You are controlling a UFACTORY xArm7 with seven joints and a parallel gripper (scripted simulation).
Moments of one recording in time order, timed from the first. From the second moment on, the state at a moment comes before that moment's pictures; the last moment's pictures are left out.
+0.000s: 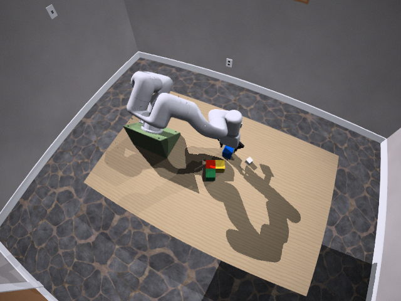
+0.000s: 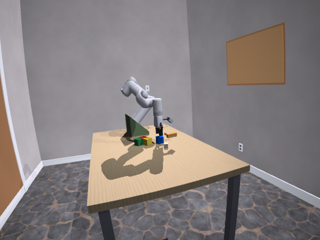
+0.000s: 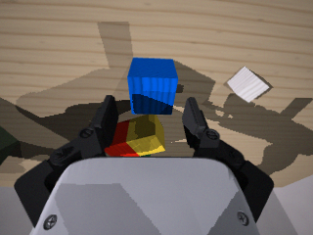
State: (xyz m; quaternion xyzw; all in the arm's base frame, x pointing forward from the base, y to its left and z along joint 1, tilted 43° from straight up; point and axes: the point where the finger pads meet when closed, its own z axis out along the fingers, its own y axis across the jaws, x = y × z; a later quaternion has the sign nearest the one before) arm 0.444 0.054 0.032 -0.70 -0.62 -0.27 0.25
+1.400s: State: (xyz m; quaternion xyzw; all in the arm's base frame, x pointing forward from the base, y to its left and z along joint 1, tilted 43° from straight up) arm 0.445 0.056 0.029 -0.70 -0.62 -0.27 0.25
